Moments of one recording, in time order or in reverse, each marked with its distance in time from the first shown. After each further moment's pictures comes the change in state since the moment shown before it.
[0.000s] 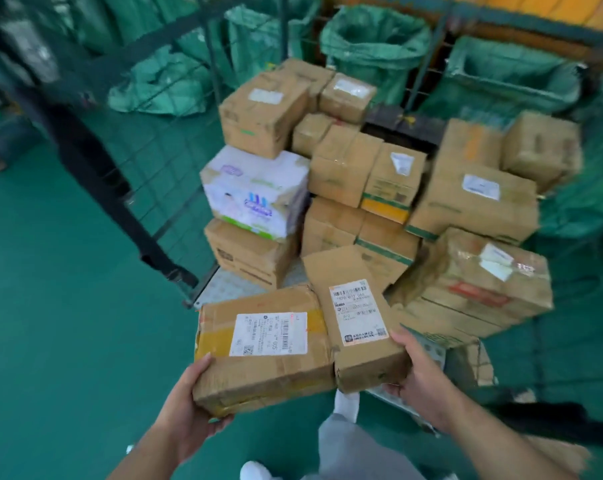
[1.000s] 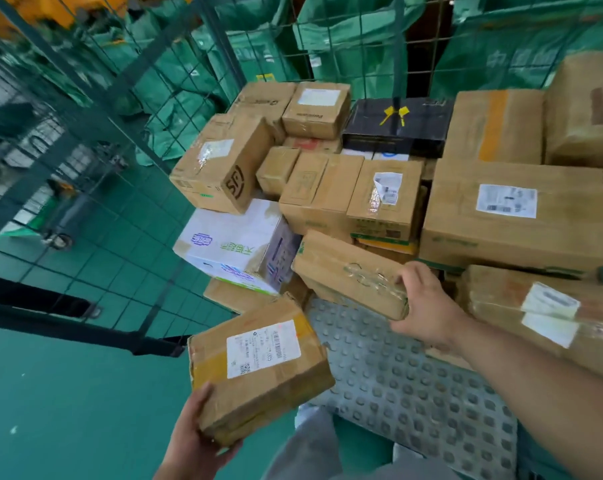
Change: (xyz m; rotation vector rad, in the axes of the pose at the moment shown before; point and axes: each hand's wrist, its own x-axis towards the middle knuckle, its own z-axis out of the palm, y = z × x) left_hand 0.100 0.099 0.204 0.008 0.377 -0.066; right_hand 0.263 -0.208 -0.163 -1.133 0.047 -0.566
